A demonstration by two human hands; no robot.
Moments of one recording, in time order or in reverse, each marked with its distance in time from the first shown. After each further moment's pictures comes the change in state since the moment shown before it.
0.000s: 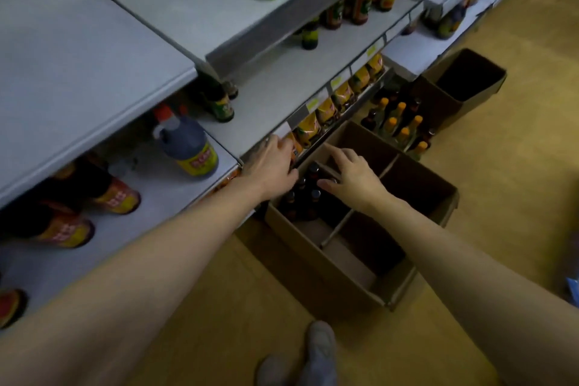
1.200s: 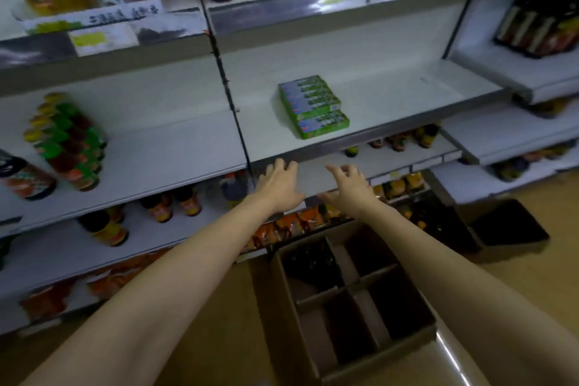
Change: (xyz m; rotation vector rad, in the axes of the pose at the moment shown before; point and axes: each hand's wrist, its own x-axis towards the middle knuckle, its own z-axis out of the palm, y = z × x) left_hand -0.055 0.178 -0.218 -0.113 0.111 -0.488; right_hand -0.025 -0.044 -0.288 -0.180 -0.196 -0.375
